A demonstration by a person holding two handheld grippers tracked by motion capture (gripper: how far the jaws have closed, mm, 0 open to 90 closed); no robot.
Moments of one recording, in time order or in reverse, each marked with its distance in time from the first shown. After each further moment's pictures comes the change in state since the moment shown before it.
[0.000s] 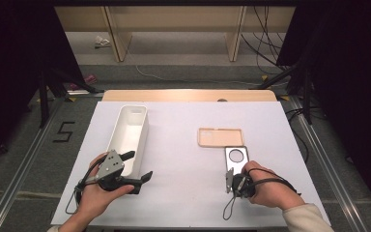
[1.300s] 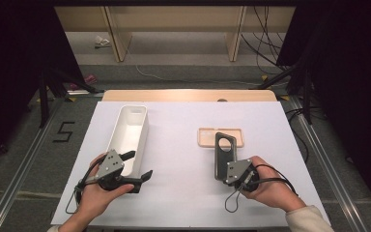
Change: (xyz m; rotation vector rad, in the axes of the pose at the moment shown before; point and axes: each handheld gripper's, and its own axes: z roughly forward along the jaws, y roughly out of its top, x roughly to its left) left arm 0.000 0.000 0.001 -0.006 0.003 -0.008; right arm -0.003 -0.003 -0.025 -0.441 -0.084 0.118
